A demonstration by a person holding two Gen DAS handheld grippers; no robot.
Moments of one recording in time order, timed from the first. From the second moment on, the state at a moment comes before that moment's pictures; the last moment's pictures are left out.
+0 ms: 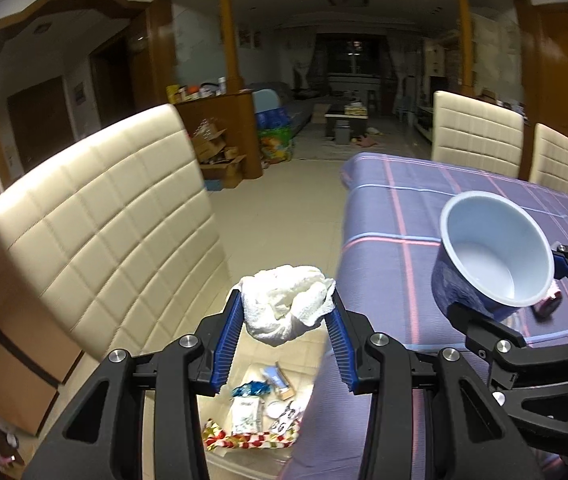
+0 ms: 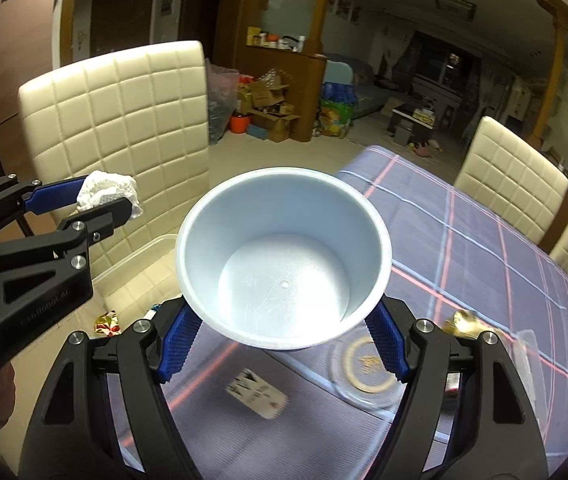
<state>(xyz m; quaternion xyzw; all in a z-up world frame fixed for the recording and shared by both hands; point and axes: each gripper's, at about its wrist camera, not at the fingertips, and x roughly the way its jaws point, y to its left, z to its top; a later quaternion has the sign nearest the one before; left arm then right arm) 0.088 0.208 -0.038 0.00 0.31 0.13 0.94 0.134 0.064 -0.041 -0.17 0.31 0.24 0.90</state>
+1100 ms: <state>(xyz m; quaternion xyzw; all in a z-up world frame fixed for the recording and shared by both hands) 0.063 0.280 -0.071 -0.03 0.33 0.21 0.92 0.120 0.137 -0.052 -0.22 0.29 0.25 0.90</state>
